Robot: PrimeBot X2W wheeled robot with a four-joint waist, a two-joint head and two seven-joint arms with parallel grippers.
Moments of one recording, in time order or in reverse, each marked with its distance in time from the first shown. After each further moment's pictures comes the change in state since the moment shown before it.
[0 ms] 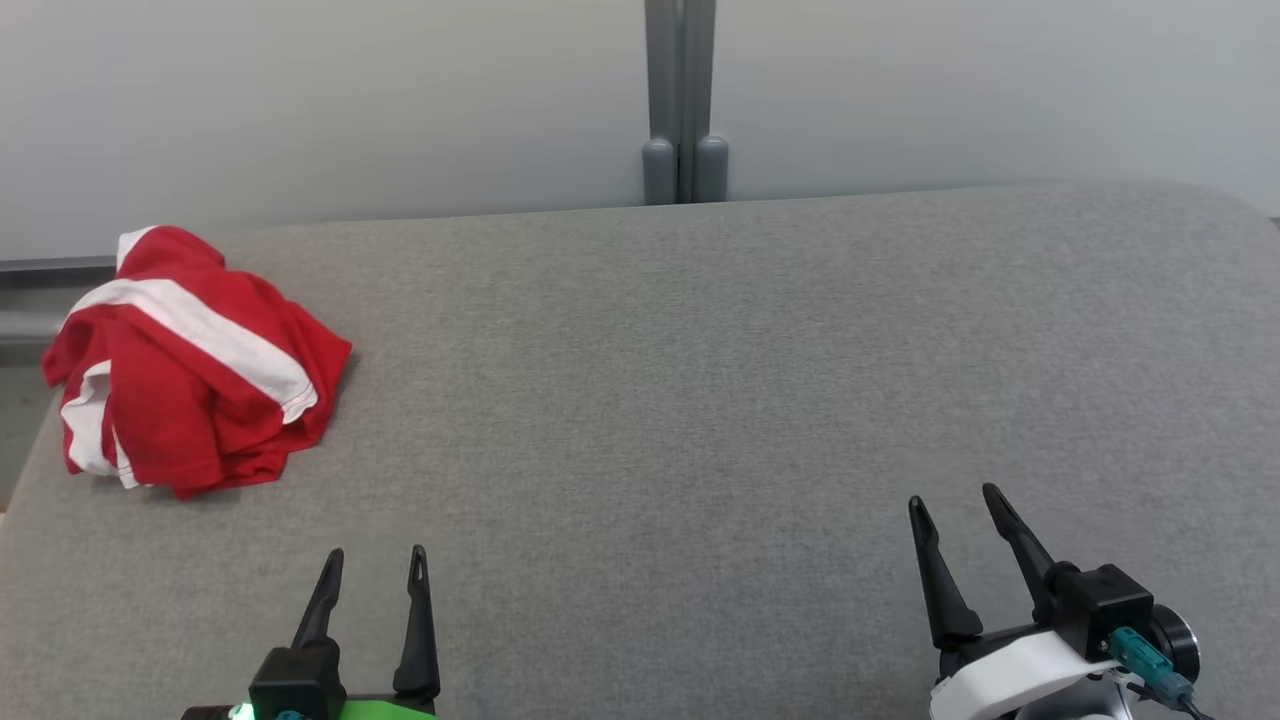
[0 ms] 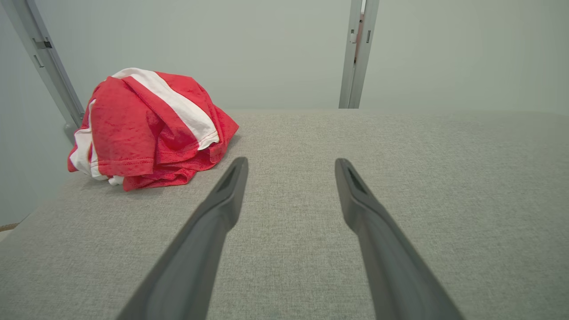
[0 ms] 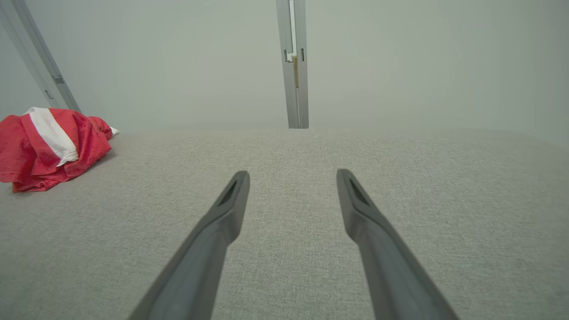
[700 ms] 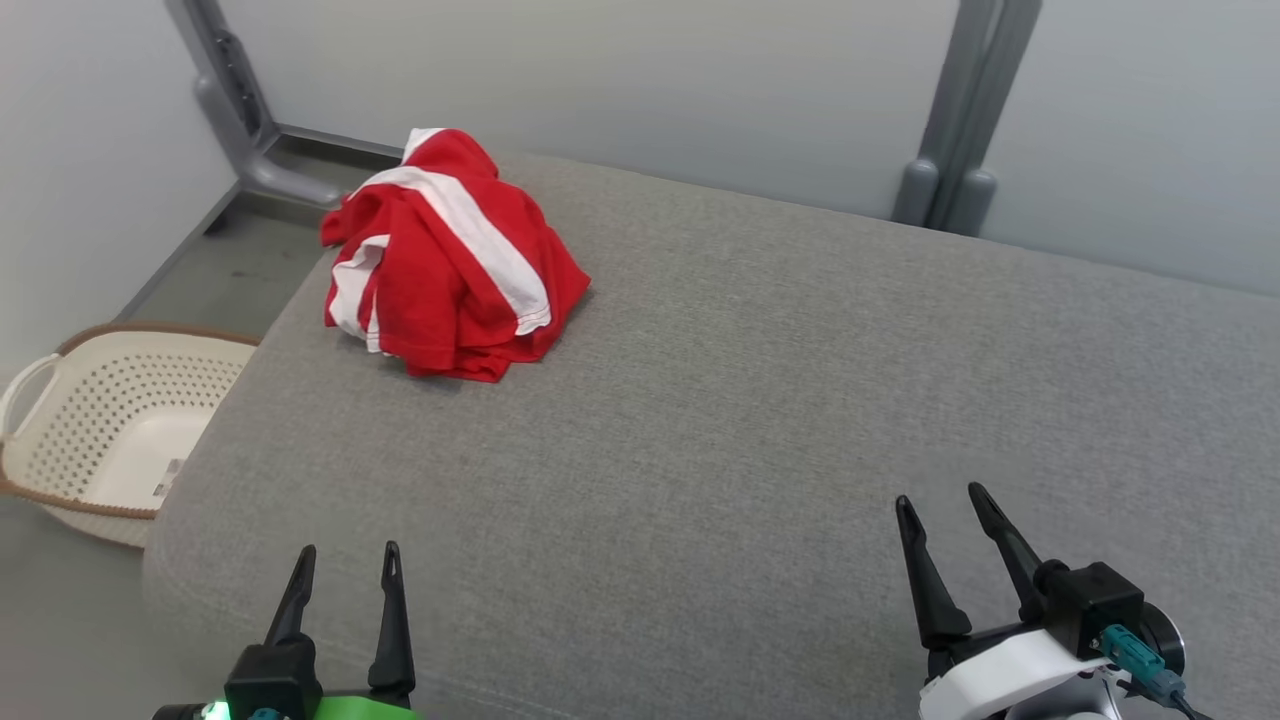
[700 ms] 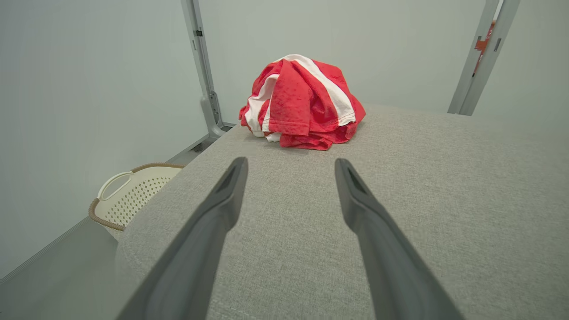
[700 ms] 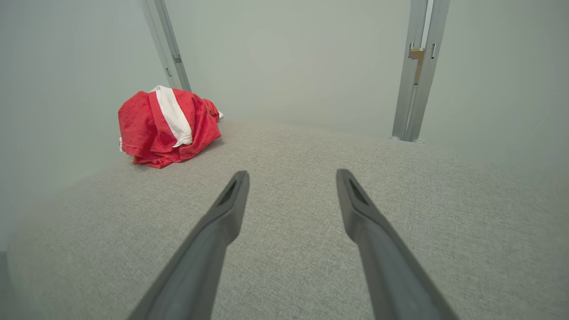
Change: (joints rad) left arm -0.006 0.003 0.050 0.002 0.029 -0.017 0.000; right arm -0.007 0.000 0.020 0.004 0.026 0.000 0.000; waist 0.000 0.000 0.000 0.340
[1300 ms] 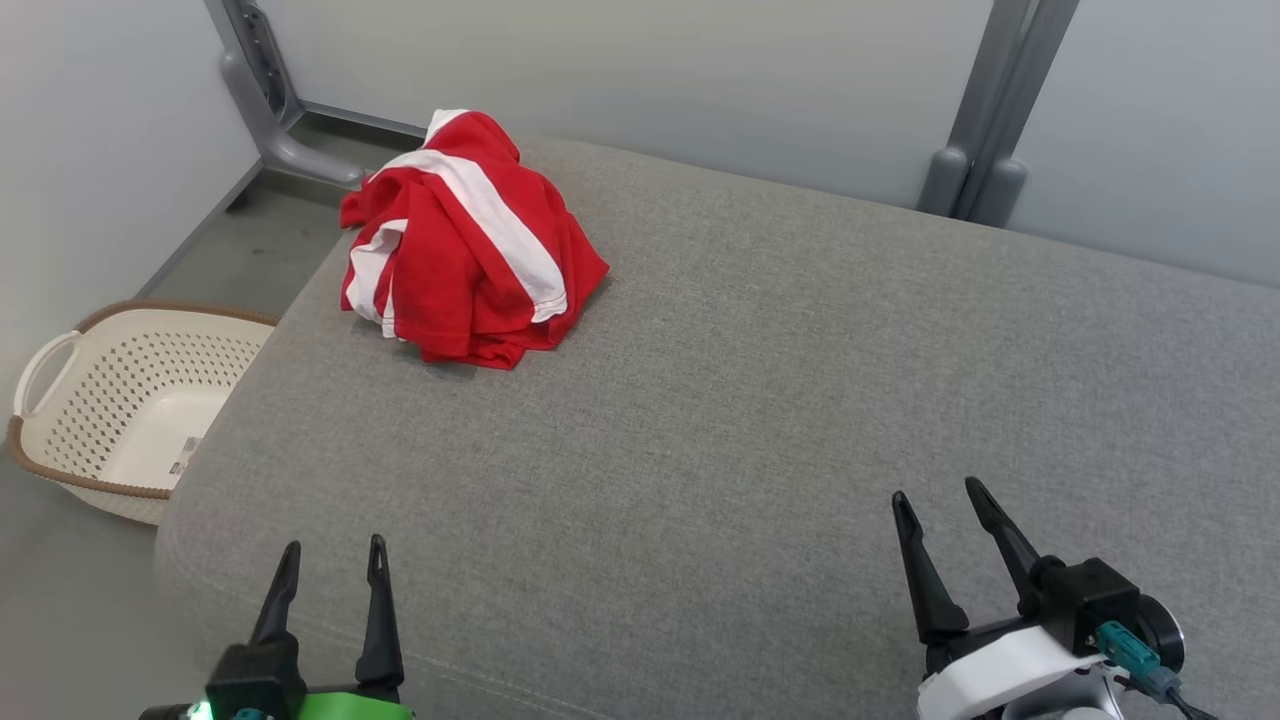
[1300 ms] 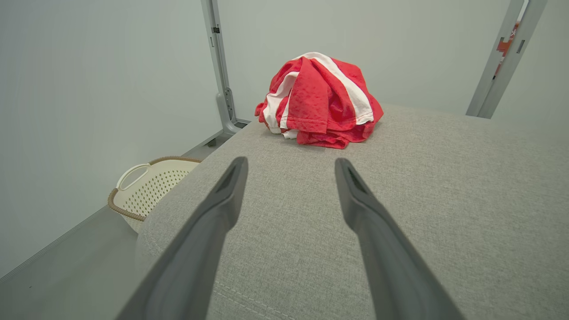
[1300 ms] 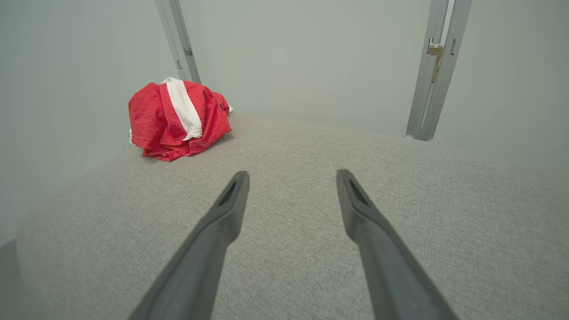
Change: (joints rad) left arm 0.003 -0.001 0.011 -0.017 -0.011 0.010 0.000; right arm -0.004 0.000 0.005 -0.002 -0.019 0.000 0.000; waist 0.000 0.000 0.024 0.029
